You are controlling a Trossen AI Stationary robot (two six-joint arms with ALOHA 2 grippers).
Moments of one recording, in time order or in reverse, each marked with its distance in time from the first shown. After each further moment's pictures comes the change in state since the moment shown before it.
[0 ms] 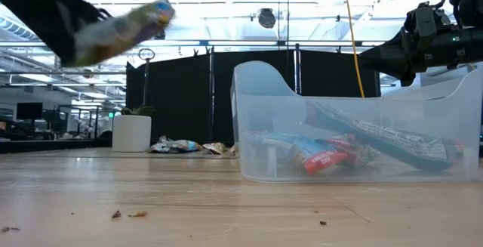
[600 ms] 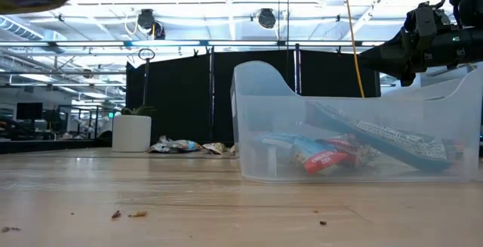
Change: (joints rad) left arm -0.343 -0.152 0.000 -0.154 0.049 -0.759; right arm 0.000 0.000 0.000 0.000 0.000 0.000
